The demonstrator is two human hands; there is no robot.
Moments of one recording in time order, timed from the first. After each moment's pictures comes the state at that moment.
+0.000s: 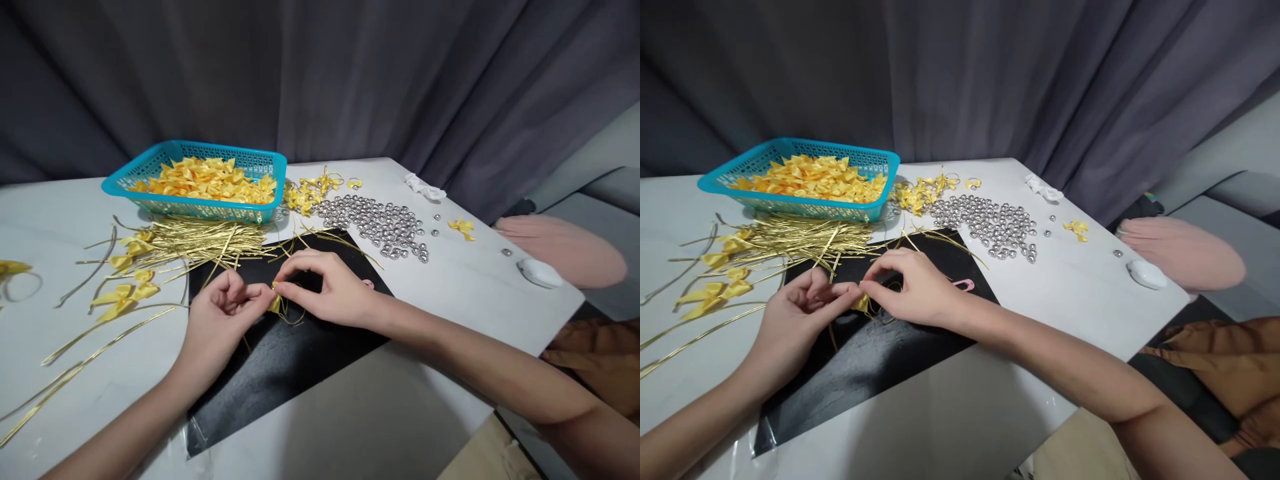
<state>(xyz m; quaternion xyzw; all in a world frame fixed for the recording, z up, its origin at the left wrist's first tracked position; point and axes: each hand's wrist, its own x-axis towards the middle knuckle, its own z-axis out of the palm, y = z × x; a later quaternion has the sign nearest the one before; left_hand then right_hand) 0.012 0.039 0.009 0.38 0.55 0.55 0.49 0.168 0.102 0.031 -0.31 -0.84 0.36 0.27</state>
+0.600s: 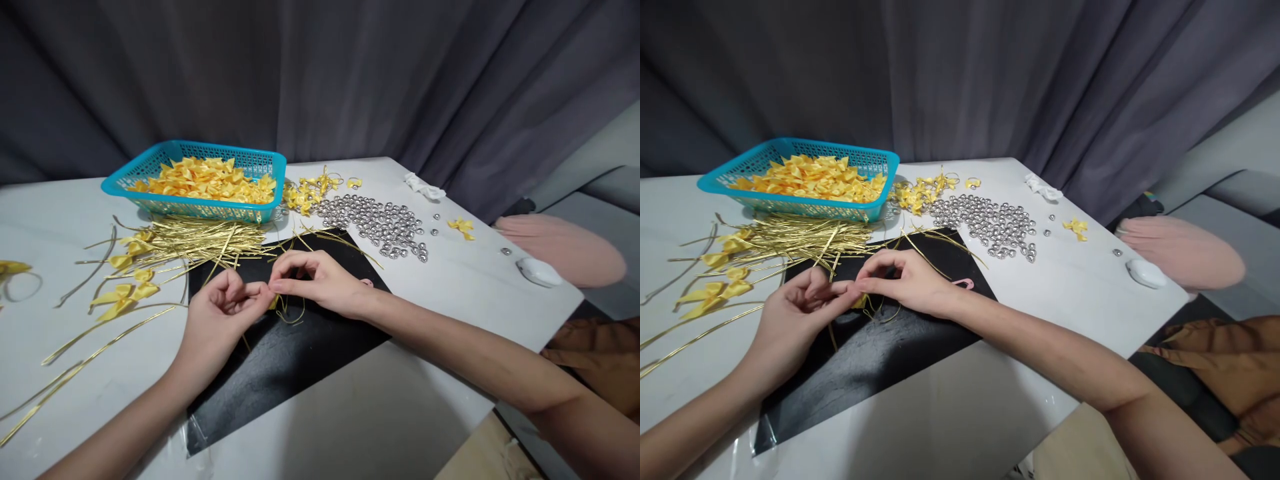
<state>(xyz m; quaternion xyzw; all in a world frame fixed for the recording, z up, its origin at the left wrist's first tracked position) 0.011 0.039 0.008 0.41 0.55 0.55 0.48 0.165 0.115 0.018 -0.24 -0.73 0.58 0.27</state>
